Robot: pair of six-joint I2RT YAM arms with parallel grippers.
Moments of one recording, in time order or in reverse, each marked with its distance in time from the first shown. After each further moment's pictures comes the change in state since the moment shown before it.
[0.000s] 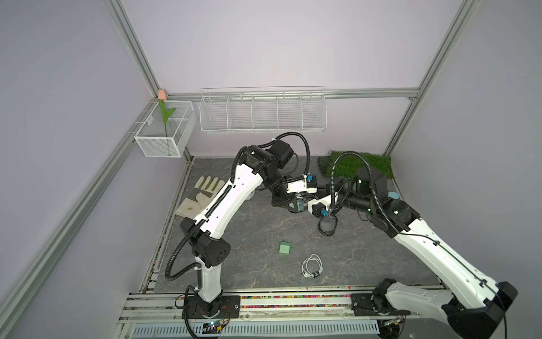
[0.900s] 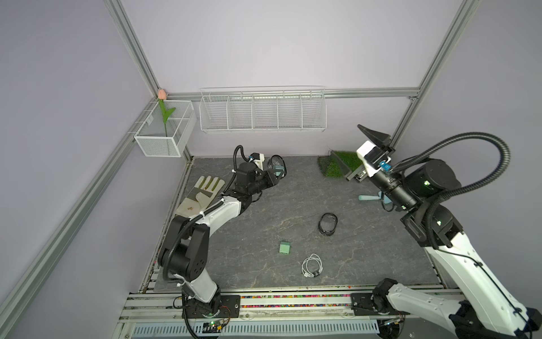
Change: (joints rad) left arm 0.304 -0.187 -1.165 1.950 -0.060 -1.644; right arm -0.001 -0.134 0.186 0.357 0.264 0.861
